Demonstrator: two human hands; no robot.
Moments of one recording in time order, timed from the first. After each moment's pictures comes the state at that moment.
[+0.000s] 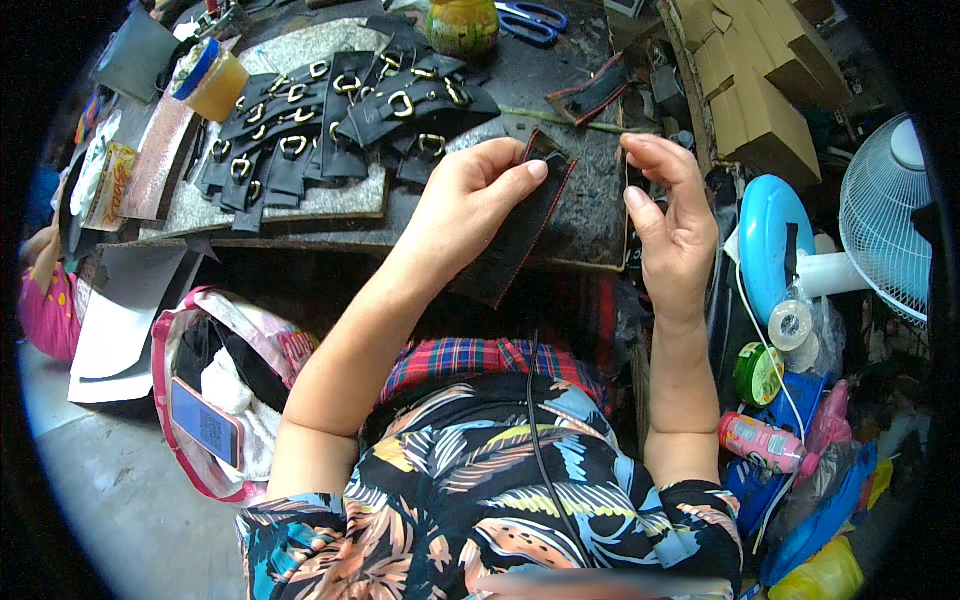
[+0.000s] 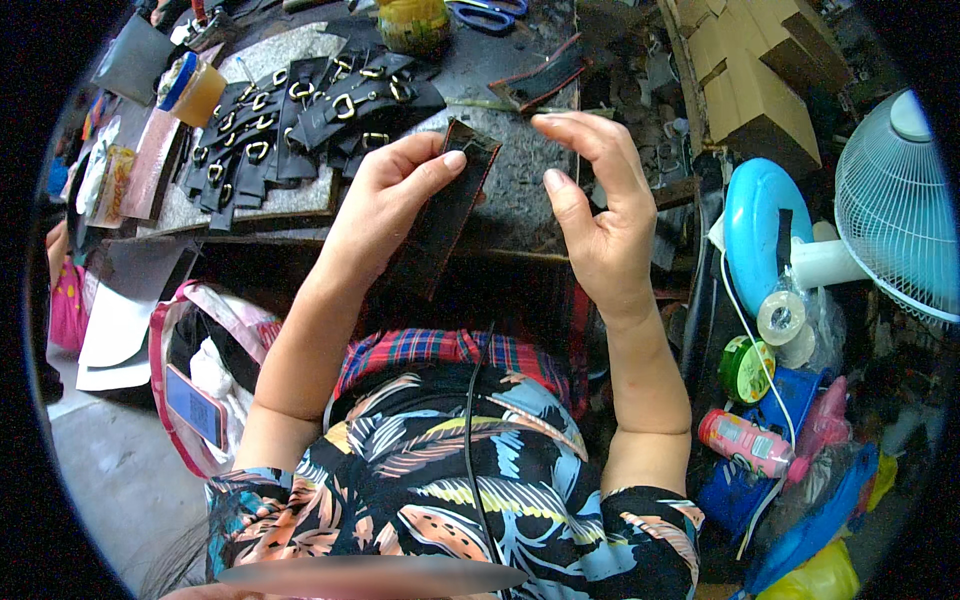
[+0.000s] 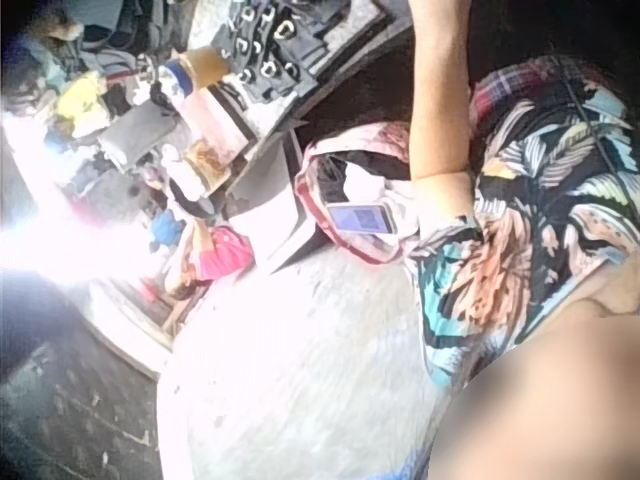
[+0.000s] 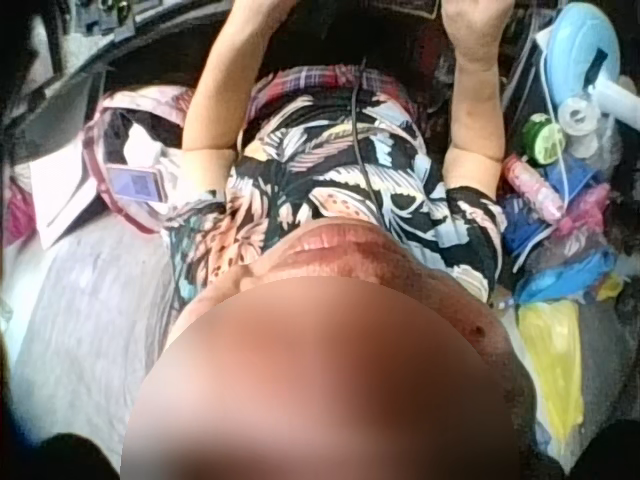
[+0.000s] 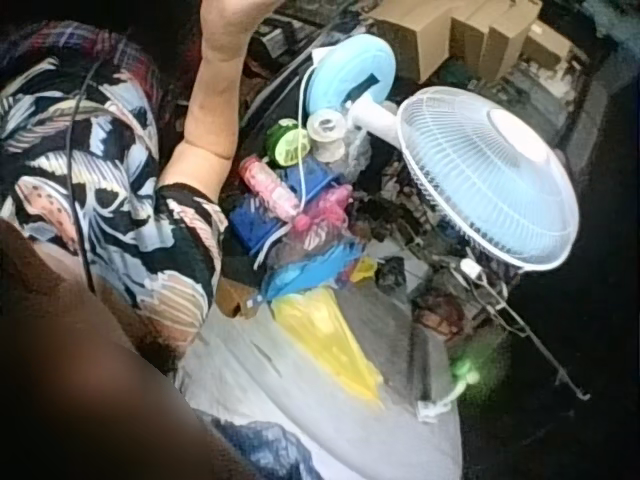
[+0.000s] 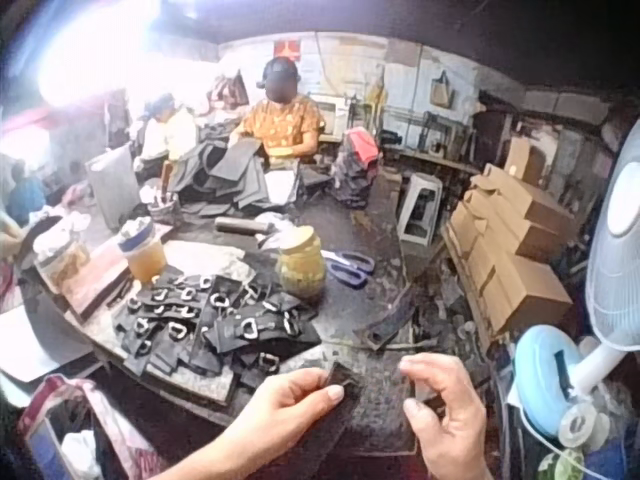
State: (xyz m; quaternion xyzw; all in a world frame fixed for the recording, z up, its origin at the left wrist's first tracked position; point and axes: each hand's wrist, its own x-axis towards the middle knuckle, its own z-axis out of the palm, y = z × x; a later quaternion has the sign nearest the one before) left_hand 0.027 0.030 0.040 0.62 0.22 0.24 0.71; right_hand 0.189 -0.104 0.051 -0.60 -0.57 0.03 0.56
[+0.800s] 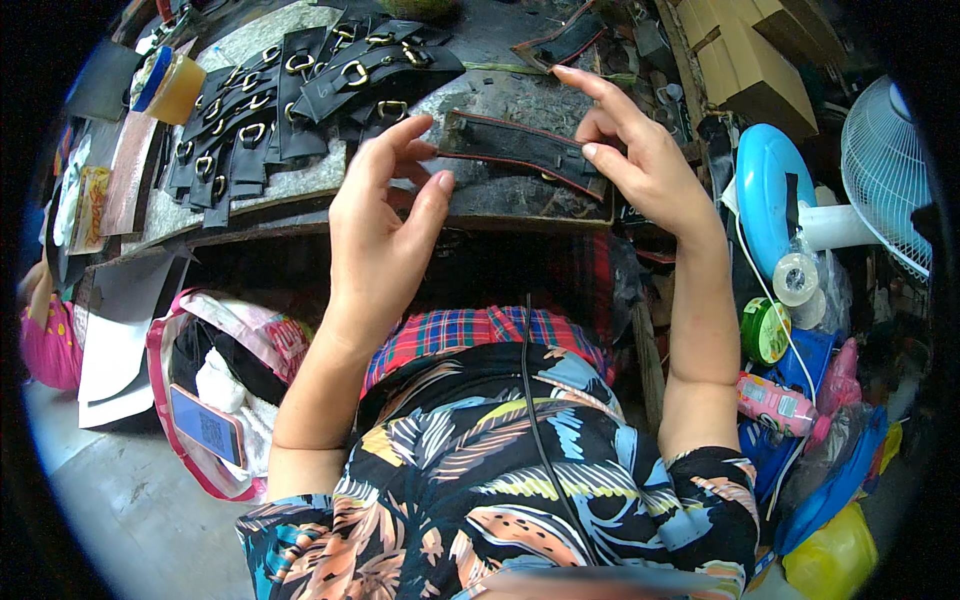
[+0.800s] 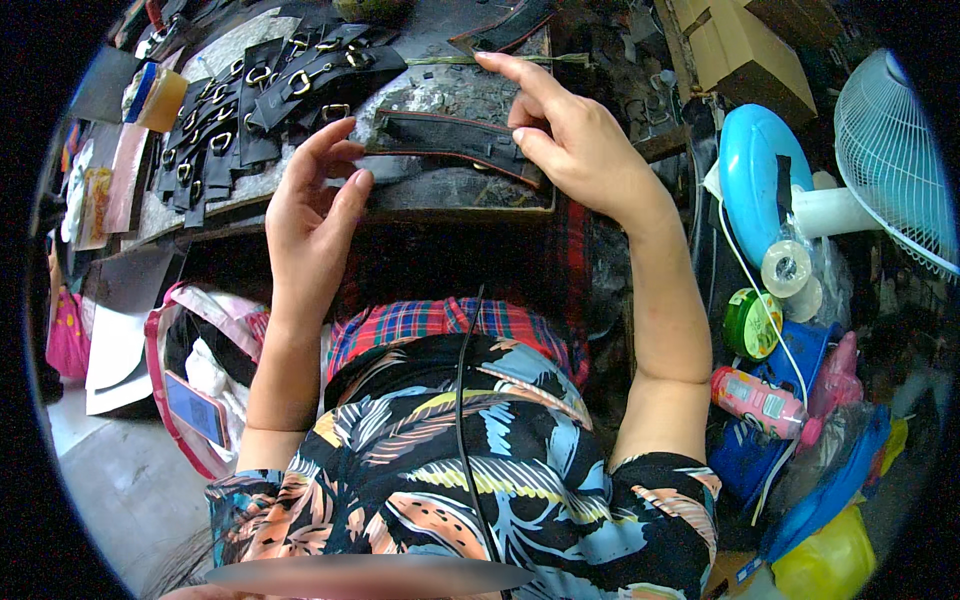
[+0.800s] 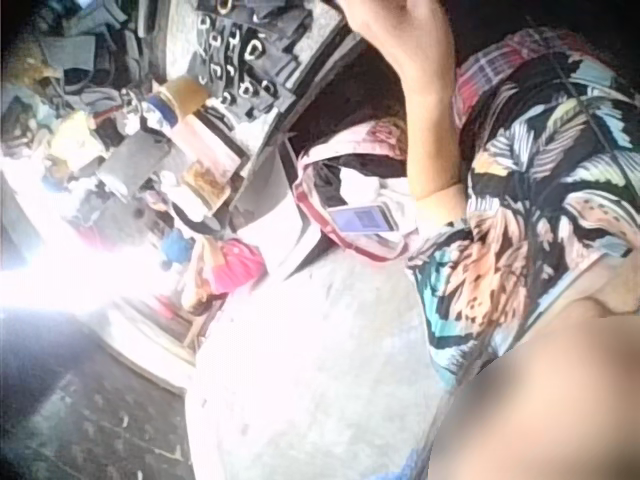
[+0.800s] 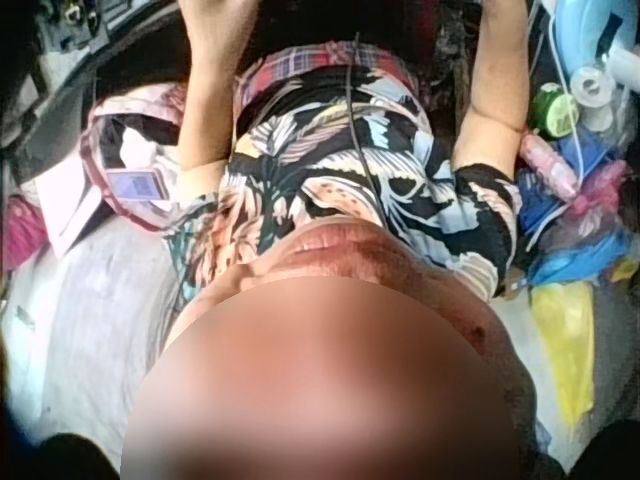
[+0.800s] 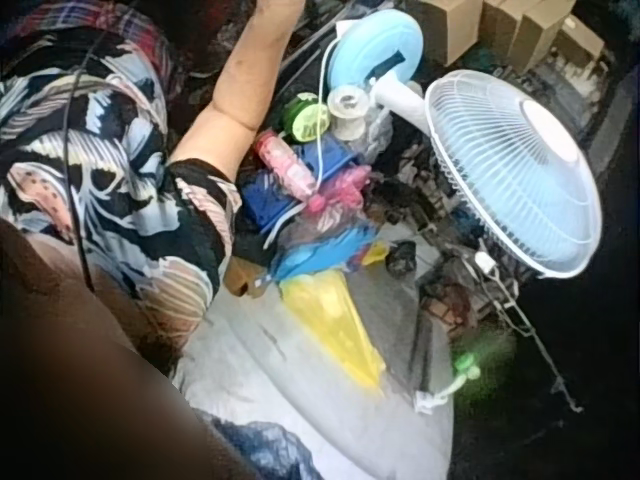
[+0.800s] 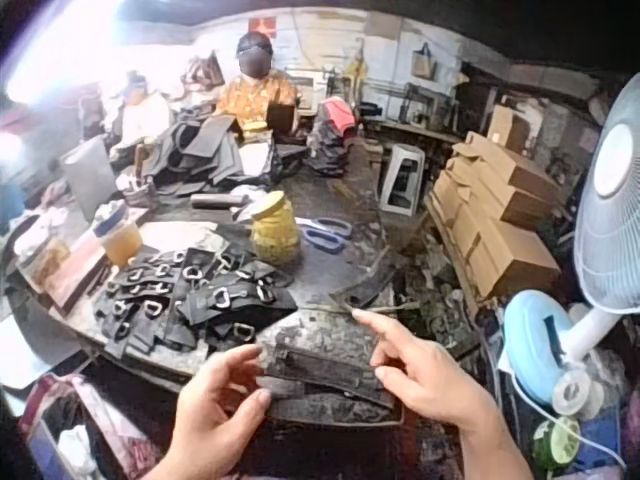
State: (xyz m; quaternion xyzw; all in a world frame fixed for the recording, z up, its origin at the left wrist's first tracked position) left_hand -0.019 0.005 0.036 0.75 0.30 0.36 0.46; right_hand 0.222 -0.100 0.047 -0.65 -0.62 0.24 0.37
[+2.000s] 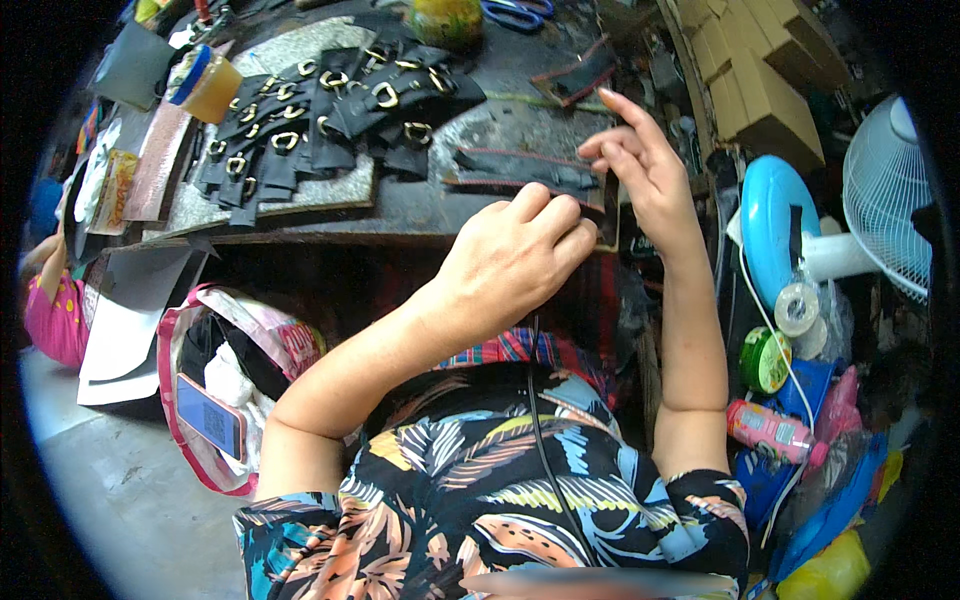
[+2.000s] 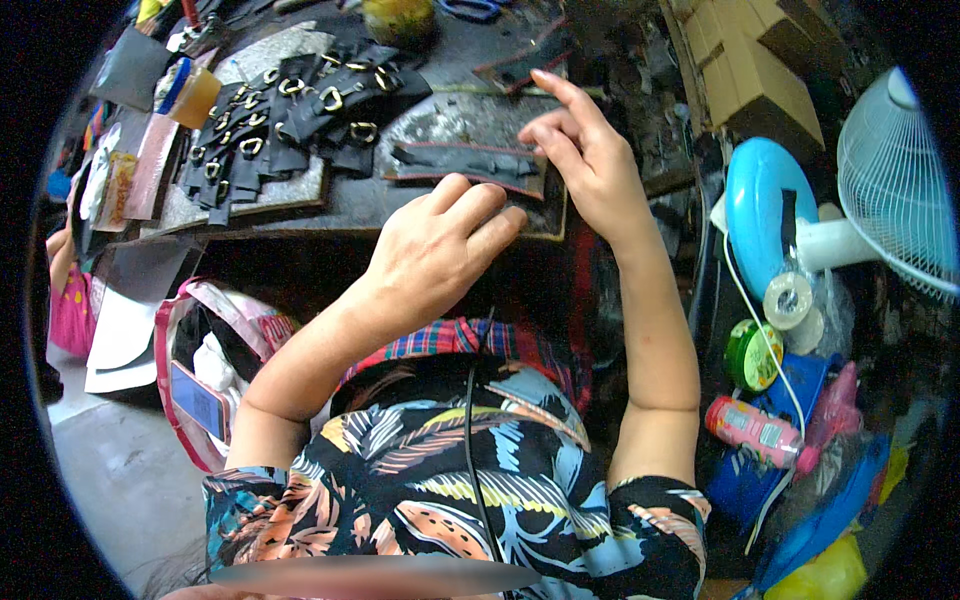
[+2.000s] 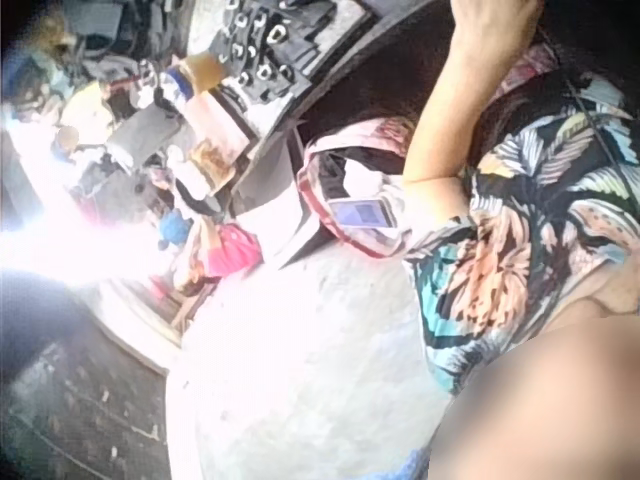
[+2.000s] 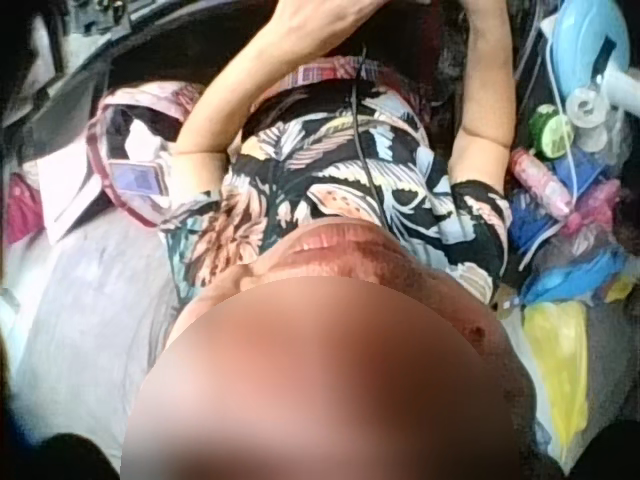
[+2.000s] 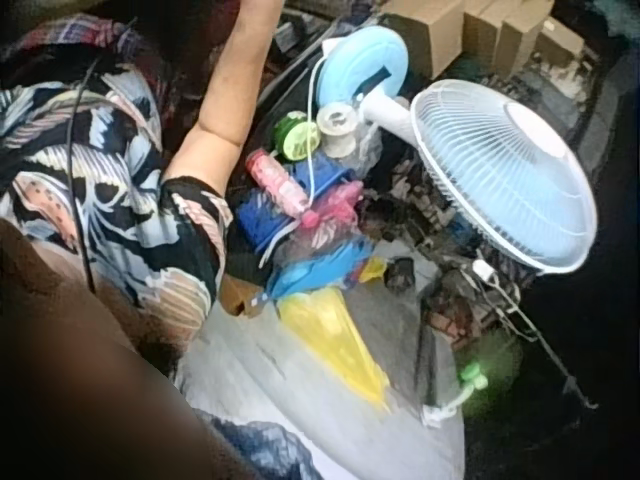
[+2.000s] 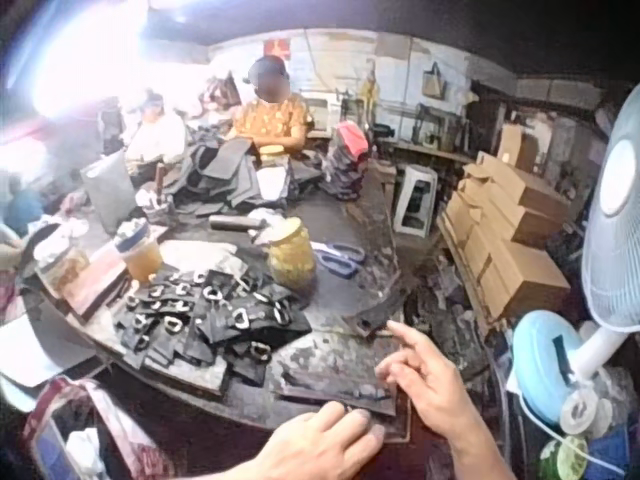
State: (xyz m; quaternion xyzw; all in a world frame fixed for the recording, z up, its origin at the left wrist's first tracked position) left_hand 0.027 -0.019 0.040 0.96 0.05 0.25 0.09; right_hand 0.222 -0.091 0.025 -0.59 -0.52 0.24 0.57
